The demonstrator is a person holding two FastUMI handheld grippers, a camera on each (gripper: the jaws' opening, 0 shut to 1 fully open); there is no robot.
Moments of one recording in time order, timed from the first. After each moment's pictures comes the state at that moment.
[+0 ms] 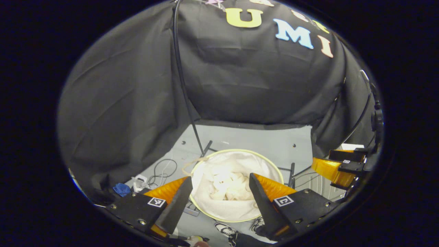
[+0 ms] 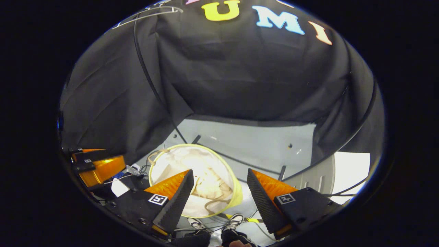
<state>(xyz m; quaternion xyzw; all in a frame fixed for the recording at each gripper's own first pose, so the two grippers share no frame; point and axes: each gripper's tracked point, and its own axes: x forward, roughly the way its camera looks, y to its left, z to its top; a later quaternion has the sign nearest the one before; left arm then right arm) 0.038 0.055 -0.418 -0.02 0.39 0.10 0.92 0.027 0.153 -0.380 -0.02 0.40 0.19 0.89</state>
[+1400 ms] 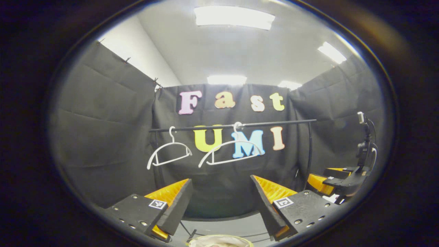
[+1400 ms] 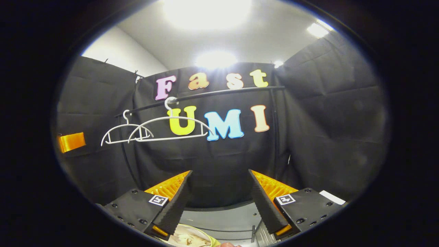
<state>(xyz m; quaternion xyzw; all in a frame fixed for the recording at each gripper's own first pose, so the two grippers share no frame) -0.035 -0.049 0.094 0.01 -0.06 -0.03 1.00 -0.020 -0.008 0.029 0.06 0.02 0.00 1.00</state>
